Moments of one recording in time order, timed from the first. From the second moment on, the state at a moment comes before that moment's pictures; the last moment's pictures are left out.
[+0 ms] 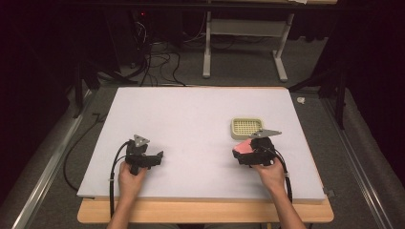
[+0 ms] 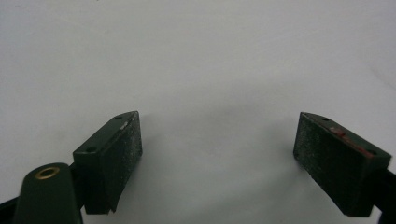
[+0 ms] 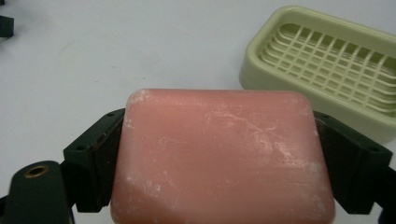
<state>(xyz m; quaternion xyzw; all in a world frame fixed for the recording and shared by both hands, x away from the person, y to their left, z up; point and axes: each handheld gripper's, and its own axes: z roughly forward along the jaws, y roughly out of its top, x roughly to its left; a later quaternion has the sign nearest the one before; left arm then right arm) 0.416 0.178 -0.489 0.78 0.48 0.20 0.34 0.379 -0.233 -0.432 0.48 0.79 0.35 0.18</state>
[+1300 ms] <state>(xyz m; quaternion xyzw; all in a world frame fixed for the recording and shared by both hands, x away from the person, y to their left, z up) 0.416 0.178 -0.489 0.78 0.48 0.21 0.34 0.390 -0.272 -0.425 0.50 0.77 0.36 0.19</state>
